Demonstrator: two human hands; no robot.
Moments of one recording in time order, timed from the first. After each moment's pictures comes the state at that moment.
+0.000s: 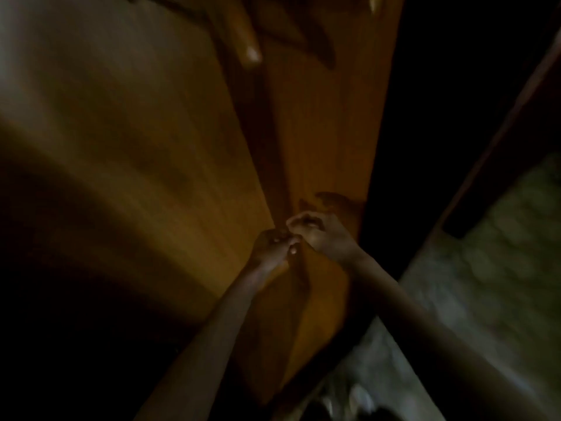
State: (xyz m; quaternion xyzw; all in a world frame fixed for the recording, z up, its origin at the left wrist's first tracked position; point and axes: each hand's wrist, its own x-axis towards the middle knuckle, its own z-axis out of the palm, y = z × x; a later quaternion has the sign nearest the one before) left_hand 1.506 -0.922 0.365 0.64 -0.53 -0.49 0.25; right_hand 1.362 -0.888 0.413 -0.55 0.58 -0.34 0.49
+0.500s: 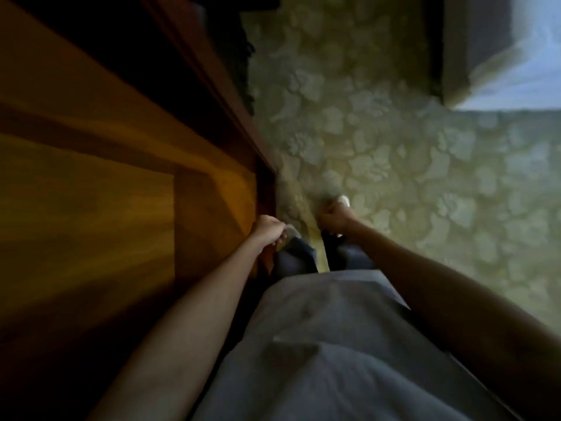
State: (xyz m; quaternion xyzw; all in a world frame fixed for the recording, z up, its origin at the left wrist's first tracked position) left_hand 1.440 -0.744 0.098 0.49 -0.64 -0.49 -0.34; right_hand 1.322 -0.582 0.073 0.01 0.82 -0.20 0.54
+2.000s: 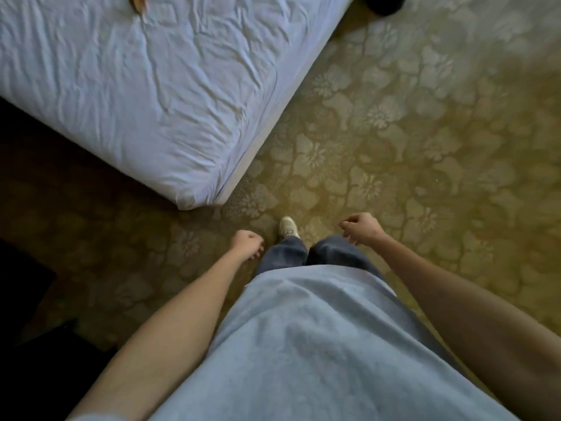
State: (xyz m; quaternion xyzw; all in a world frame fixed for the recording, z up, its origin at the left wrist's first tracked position) left_hand 0.788 -0.173 0.043 0.12 -0.81 -0.25 -0.51; right_hand 0.903 0.109 0.071 0.43 0.73 -0.42 0.32
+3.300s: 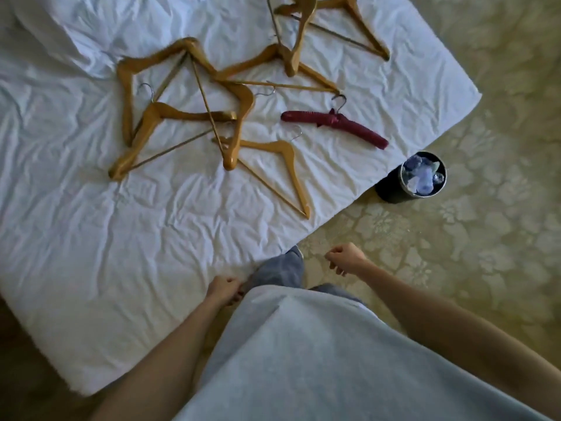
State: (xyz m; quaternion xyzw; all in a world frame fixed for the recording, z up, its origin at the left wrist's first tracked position) left_hand 0.232 0.221 0.028 0.33 -0.74 -0.33 -0.48; right_hand 0.200 0.548 0.050 0.30 0.77 -0.33 0.46
